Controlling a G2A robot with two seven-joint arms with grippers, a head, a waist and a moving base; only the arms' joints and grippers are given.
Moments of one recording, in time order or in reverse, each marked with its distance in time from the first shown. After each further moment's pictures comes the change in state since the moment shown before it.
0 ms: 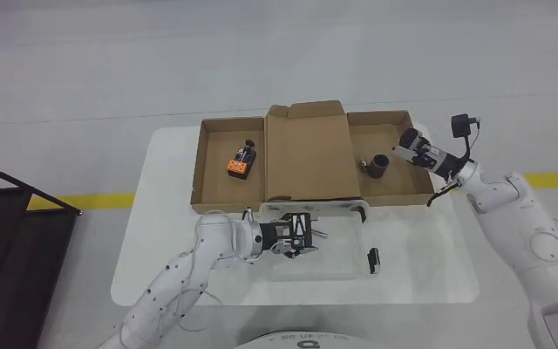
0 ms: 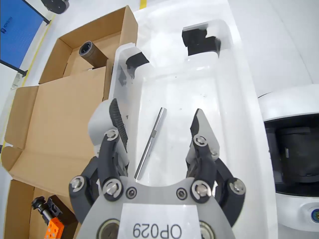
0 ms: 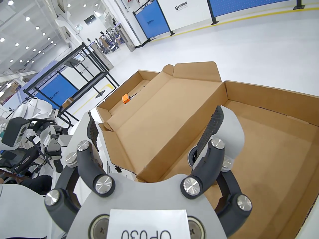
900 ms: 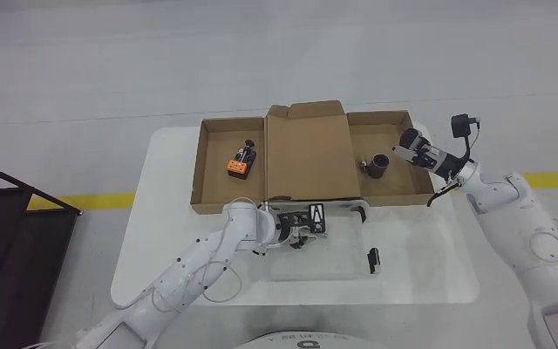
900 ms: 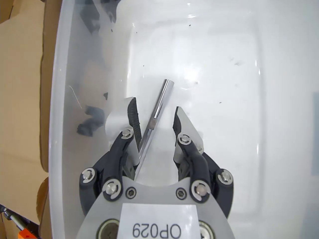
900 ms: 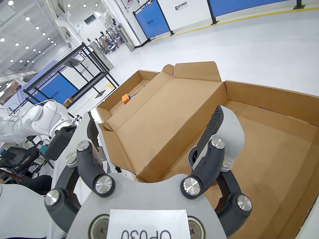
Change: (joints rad) left arm -0.212 -0.077 0.200 0.280 -0.160 0.093 -0.275; right arm 0.000 0.000 0.000 0.000 0.000 0.000 0.000
